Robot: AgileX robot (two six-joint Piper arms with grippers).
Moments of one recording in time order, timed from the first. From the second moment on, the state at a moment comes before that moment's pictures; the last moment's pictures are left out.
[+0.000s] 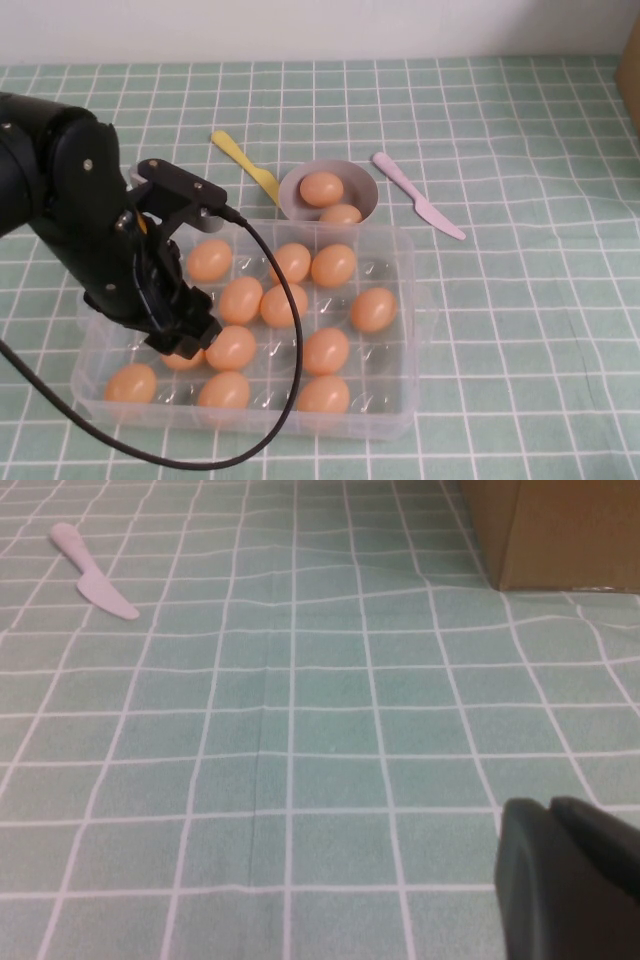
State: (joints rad) right arm 0.00 -0.01 0.03 0.06 0.37 0.00; left arm -0.45 1.52 -1.16 -0.02 1.08 0.18
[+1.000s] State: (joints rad) right arm 0.00 -0.01 0.03 0.06 0.37 0.00; left arm -0.45 1.70 -1.16 0.07 0.96 0.32
